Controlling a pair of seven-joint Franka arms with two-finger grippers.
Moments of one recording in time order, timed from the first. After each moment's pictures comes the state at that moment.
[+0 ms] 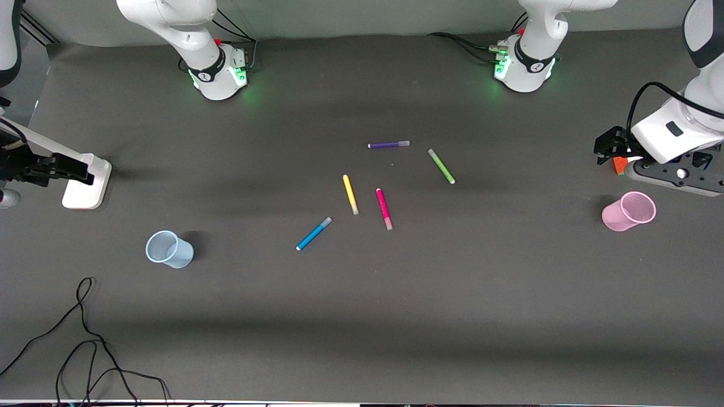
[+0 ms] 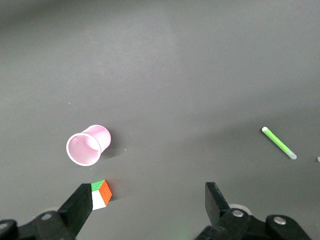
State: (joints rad) left arm -0.08 0.00 -0.02 -1.66 0.08 1.59 0.20; right arm -0.03 0.07 -0.05 -1.57 0.00 1.56 -0.07
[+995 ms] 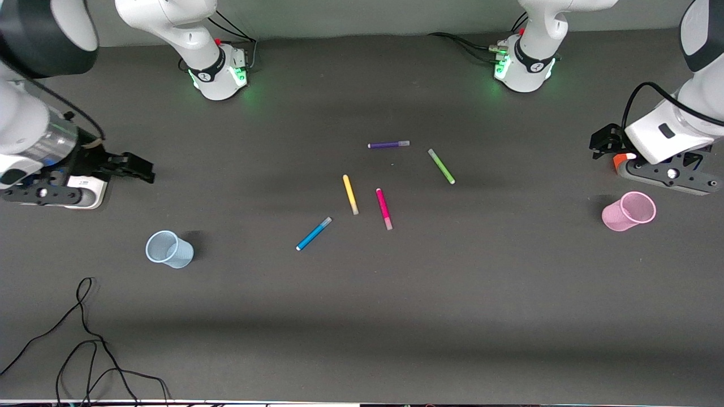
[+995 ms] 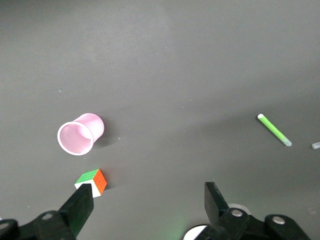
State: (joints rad) left arm -0.08 0.01 -0.03 -1.66 0.06 1.54 0.20; right arm 0.19 0.07 -0.05 -1.58 0.03 1.56 0.25
